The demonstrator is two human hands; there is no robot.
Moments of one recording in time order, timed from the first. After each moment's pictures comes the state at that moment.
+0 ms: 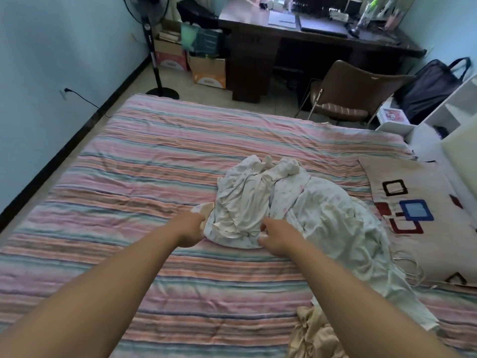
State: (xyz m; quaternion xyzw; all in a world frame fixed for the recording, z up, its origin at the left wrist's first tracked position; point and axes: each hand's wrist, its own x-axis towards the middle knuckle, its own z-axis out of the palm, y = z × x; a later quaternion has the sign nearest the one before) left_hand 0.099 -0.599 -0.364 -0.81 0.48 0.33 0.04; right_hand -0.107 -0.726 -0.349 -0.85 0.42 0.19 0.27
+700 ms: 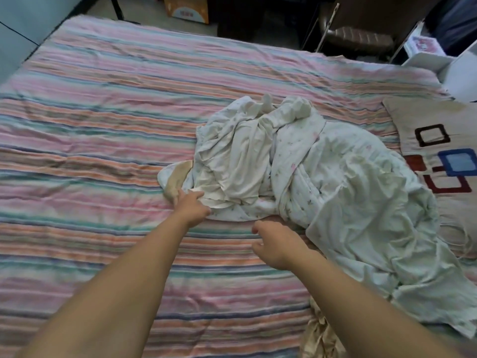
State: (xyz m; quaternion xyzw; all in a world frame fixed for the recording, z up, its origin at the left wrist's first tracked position) left_hand 0.082 -0.691 -0.643 -0.86 0.23 0.41 -0.22; right_hand -0.132 -0.756 -0.578 -0.86 0.37 0.26 0.25
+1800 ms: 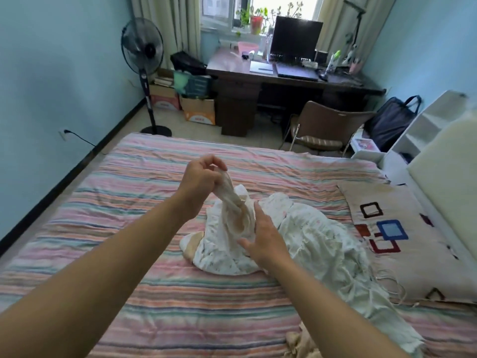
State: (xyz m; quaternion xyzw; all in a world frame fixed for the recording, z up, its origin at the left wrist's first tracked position) left_hand 0.052 -0.653 -0.183 -0.65 0.32 0.33 -0.61; right_hand -0.120 -0.704 -0.275 -0.83 0.45 -0.07 0.33
